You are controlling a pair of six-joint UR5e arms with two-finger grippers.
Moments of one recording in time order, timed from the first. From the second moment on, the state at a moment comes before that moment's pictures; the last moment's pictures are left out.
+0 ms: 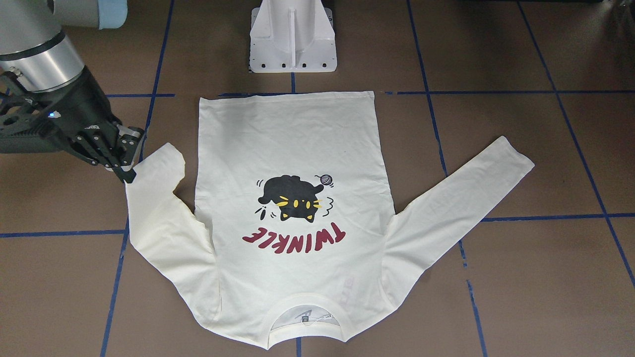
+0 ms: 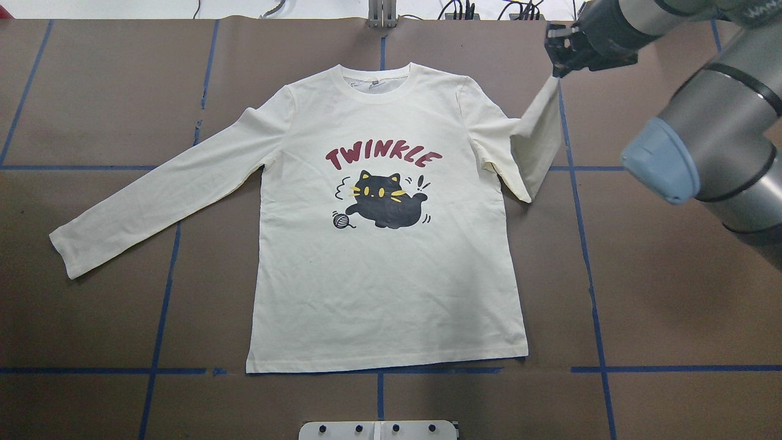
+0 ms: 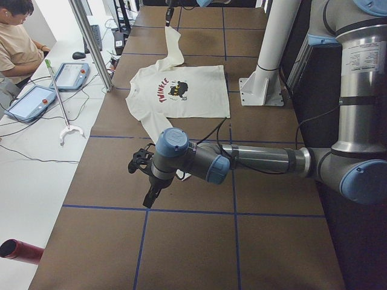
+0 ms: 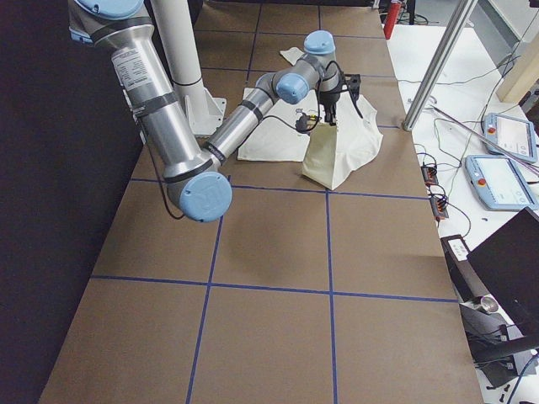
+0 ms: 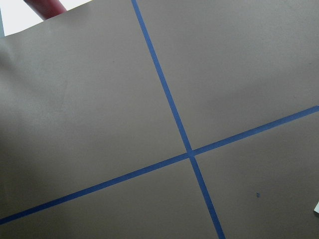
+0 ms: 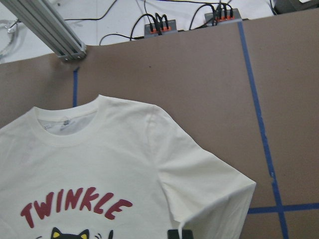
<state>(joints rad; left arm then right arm) -1.60 -1.50 -1.69 -1.89 -2.27 0.12 0.98 -0.93 1.88 -1.66 2.01 1.04</state>
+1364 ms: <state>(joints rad) -1.60 -1.50 -1.67 -1.89 -2.27 0.12 0.57 -0.30 1.07 -1.40 1.51 1.41</state>
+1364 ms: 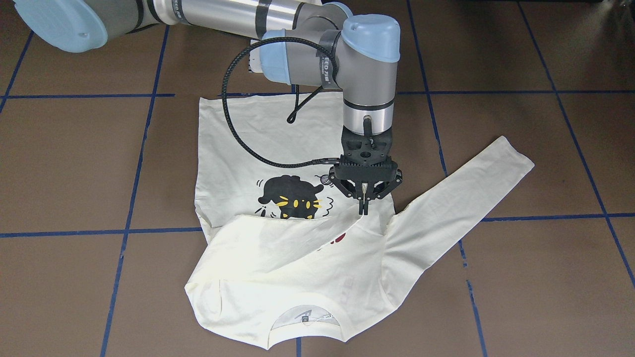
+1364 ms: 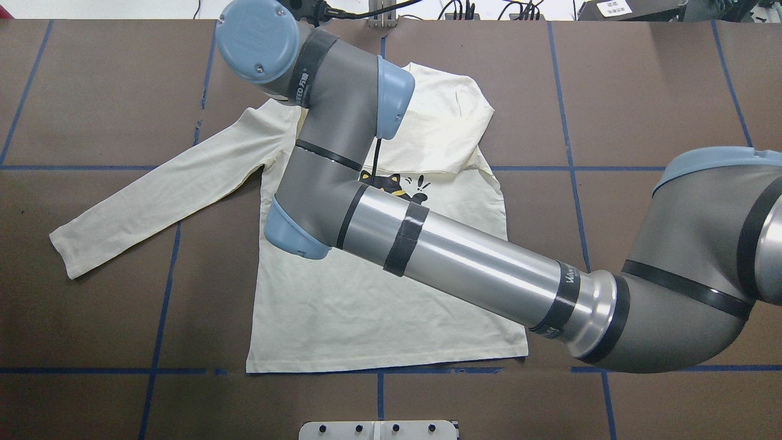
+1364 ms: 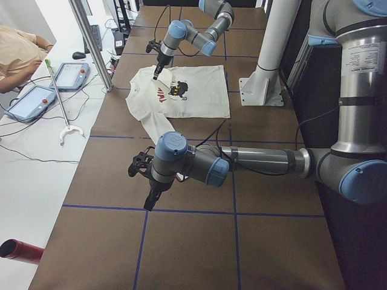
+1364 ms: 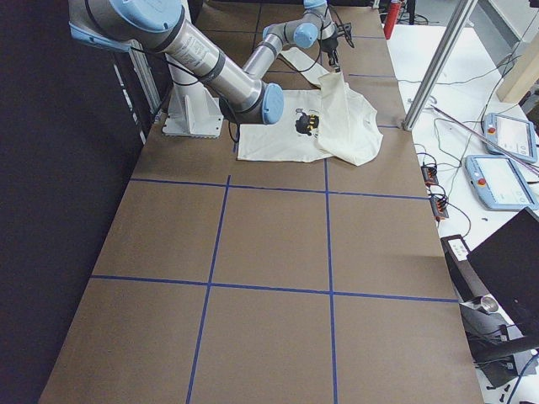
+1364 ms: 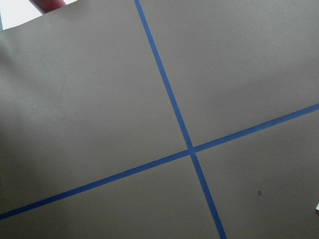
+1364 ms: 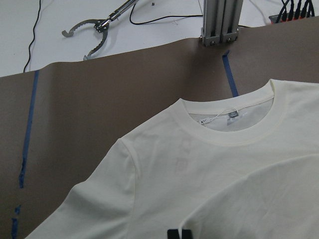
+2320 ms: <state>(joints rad) -1.58 -1.60 -1.67 -2.14 -2.29 0.12 0.70 -0.32 1.09 -1.51 1.75 1.31</state>
